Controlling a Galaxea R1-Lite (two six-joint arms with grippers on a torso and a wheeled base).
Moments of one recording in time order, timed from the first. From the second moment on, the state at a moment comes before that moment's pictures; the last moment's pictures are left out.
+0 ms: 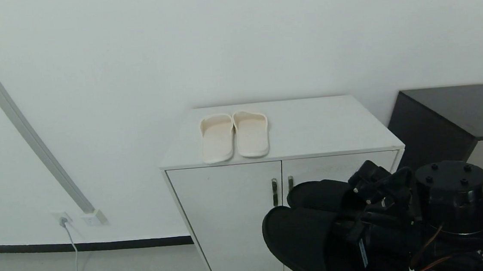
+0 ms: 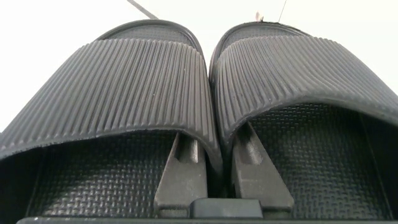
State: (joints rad) left arm 0.00 0.00 0.00 0.00 0.02 -0.09; right arm 0.77 1.63 -0.48 -0.81 0.03 0.02
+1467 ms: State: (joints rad) left arm 0.00 0.00 0.00 0.00 0.02 -0.08; right arm 0.77 1.65 -0.44 -0.87 0.04 0.02
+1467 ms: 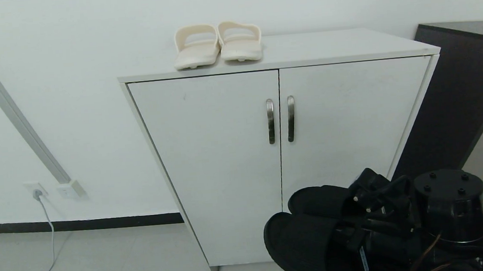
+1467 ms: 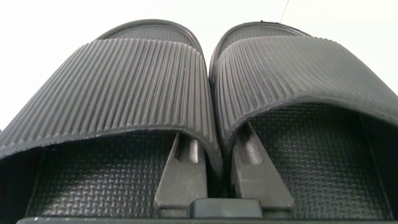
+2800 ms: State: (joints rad) left arm -0.03 0.43 -0.29 -0.15 -0.21 -0.20; right arm 0.79 1.67 -0.42 -0.91 0.04 -0.01
